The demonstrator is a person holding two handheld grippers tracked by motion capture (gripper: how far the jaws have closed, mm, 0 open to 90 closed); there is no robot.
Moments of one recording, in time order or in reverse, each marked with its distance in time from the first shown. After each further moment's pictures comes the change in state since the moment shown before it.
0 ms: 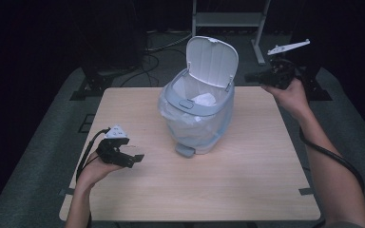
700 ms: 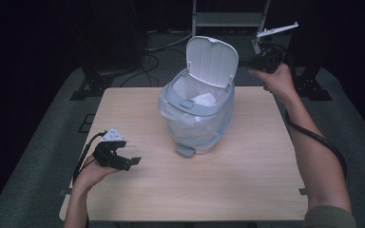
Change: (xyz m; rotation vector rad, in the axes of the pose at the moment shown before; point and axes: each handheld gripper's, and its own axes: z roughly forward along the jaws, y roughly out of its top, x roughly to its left) left arm 0.002 -0.012 -0.004 0.008 0.004 -0.018; right arm 0.002 0.044 0.022 -0.057 0.085 0.019
